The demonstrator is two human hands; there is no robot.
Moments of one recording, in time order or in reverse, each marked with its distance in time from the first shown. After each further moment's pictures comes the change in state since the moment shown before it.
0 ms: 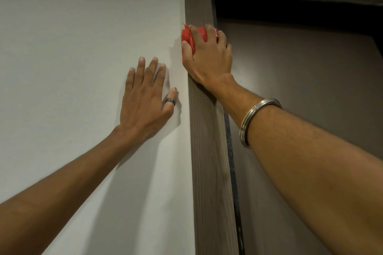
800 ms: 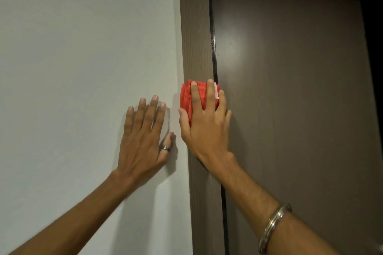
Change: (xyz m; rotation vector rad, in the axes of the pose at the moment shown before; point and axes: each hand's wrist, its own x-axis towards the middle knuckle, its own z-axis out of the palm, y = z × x) left_hand -0.195 0.014 -0.011 -0.033 -0.113 0.141; right_hand -0.258 -0.014 -0.036 -0.057 -0.246 0.111
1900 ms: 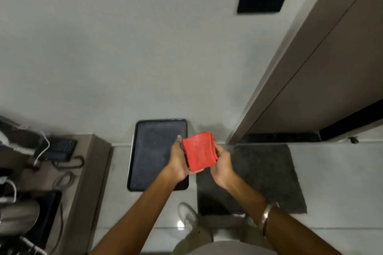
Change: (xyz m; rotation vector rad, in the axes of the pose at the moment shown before) left_hand -0.622 0.066 -0.233 -0.998 -1.155 -2.709; right_hand -0.673 -0.178 -0.084 0.884 -1.104 2.135
